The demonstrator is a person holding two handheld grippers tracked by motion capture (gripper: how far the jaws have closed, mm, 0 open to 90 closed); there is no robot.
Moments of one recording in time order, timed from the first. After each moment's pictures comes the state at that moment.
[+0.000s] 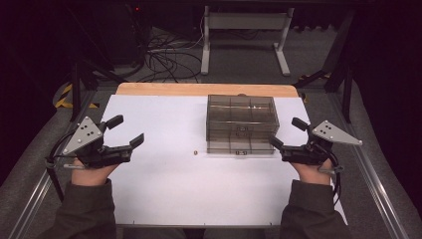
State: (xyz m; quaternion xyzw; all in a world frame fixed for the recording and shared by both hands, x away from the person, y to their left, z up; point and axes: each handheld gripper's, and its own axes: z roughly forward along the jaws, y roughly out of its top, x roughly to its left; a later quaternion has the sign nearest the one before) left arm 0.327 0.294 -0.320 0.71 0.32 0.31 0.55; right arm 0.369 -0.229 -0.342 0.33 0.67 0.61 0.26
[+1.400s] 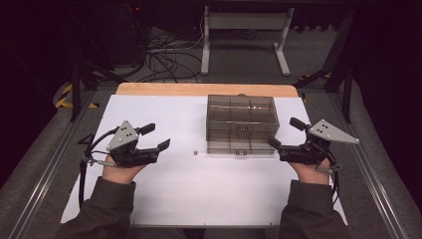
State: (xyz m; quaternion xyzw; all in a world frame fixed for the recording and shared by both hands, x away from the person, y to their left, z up) left arm 0.356 0.246 -0.355 0.76 0.30 0.25 0.52; right arm 0.371 -0.224 -0.341 0.33 0.68 0.60 0.26
